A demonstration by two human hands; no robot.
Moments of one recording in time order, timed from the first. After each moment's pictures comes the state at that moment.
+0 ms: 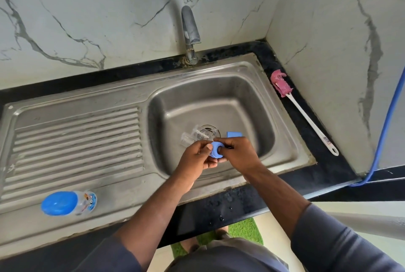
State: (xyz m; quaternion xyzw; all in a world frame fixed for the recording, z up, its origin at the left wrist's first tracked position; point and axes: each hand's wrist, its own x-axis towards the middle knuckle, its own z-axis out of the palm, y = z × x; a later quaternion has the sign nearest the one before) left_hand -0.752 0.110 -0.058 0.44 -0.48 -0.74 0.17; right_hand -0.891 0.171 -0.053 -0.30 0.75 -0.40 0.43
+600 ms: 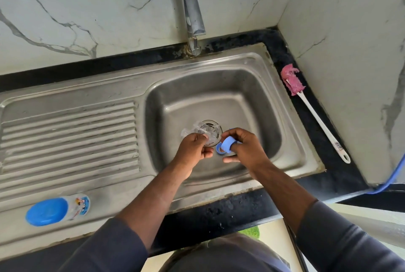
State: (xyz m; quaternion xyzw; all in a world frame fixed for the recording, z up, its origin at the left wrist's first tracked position) left_hand -0.775 0.062 -0.085 0.54 -0.41 -0.72 0.16; right_hand -0.918 0.151 -0.072 -0.19 0.72 -0.44 0.50
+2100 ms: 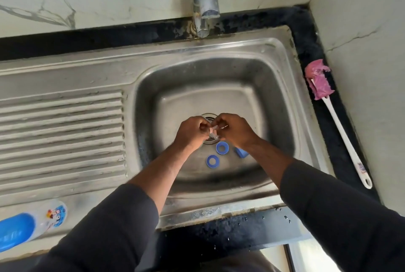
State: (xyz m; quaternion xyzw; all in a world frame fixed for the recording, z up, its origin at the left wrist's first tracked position) left_hand -0.809 -0.006 -0.156 0.54 -0.67 -0.50 0.03; right_hand -0.962 0.058 -0.154 -0.41 0.74 -0.23 0.48
